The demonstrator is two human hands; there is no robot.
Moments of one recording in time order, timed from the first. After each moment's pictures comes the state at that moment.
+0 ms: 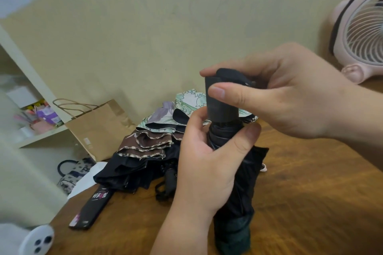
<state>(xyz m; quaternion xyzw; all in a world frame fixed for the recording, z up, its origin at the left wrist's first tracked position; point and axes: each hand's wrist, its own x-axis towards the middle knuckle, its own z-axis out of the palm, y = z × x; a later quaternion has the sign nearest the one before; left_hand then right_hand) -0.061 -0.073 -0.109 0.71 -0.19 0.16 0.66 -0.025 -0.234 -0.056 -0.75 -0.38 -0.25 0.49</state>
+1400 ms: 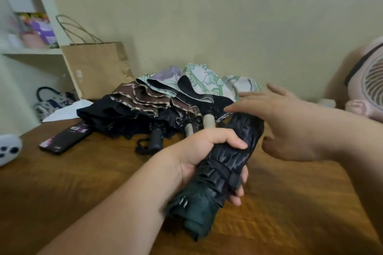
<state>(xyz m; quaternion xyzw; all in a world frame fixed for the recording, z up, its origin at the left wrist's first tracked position) -0.026 -0.045 -0.146 0.57 -0.10 -0.40 0.71 0.007 -0.243 -0.083 -0.91 -0.41 -0.09 0.01</state>
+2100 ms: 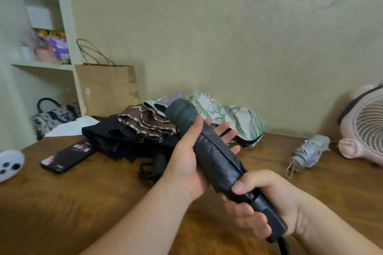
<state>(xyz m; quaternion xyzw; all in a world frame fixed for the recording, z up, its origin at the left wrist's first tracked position) -0.019 -0.042 -0.135 0.33 -0.03 -0.01 0.94 0.003 -0.209 -0.143 -0.42 -0.20 0.62 0.63</state>
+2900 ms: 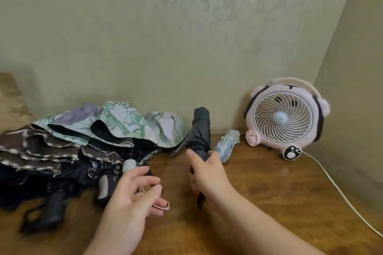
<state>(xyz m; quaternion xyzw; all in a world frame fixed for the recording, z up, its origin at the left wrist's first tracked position) -0.019 -0.088 -0.170 0.65 0.02 0.08 0.76 0.055 -0.254 -0.151 -0.74 0.10 -0.06 0.66</state>
